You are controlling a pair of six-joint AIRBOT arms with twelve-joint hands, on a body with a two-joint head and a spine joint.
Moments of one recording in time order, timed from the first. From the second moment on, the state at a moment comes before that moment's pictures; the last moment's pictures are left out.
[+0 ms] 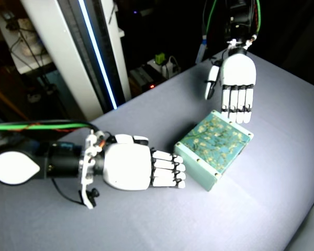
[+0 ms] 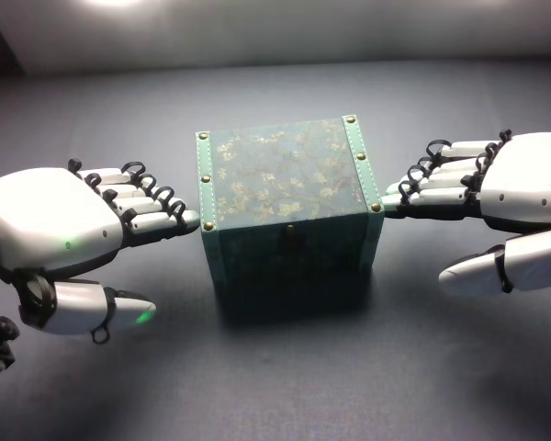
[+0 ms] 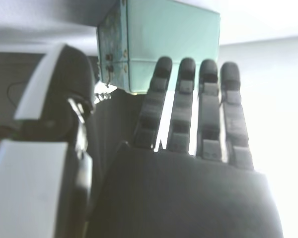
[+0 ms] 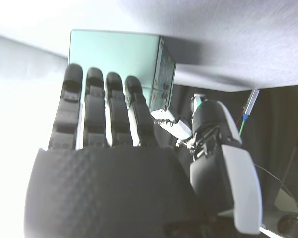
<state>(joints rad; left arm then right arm) 0.71 -0.87 1.08 0.39 -0.51 0.71 -0.64 -1.08 1.37 -0.78 0.66 -0.24</state>
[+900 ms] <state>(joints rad) 0.69 -0.89 1.09 0.43 -0.49 0.67 -0.64 -1.08 1.36 -0.77 0.67 -0.21</state>
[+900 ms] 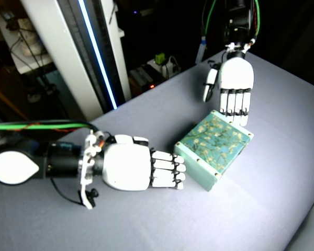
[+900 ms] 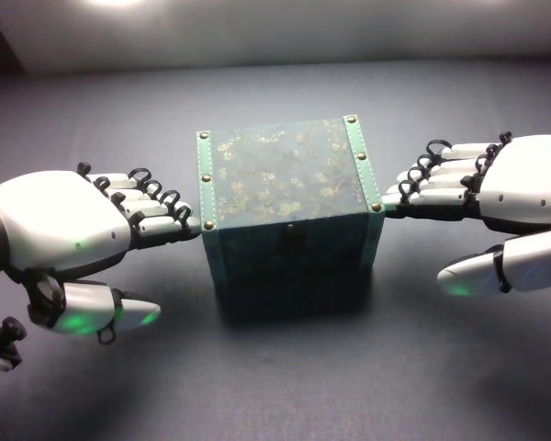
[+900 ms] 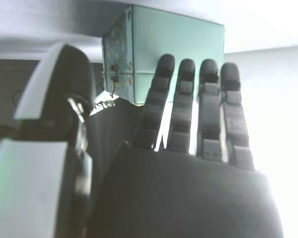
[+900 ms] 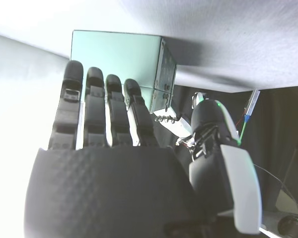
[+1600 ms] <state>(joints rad) 0.68 -0.89 1.10 0.35 -0.58 0.66 -0.64 -1.09 1.38 -0.61 0.79 -0.19</state>
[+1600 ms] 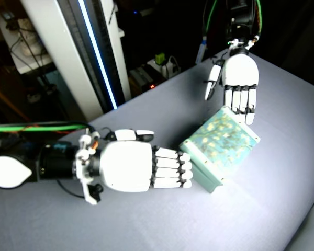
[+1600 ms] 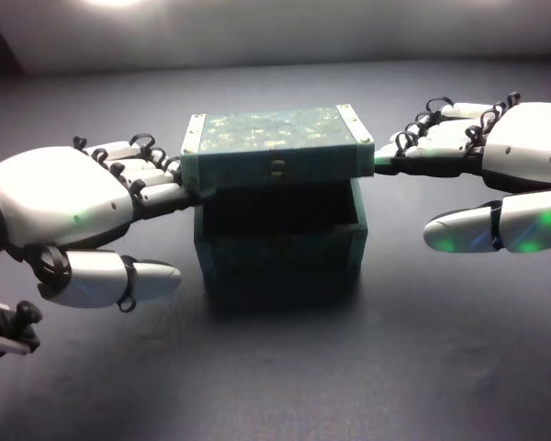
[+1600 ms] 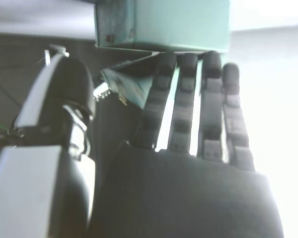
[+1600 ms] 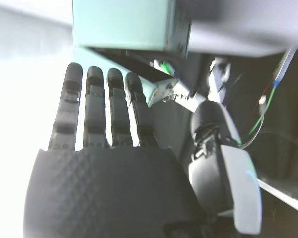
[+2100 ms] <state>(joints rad) 0.68 -0.89 1.10 0.31 -0.62 0.69 -0.64 -1.10 1.38 -0.60 0.83 -0.18</state>
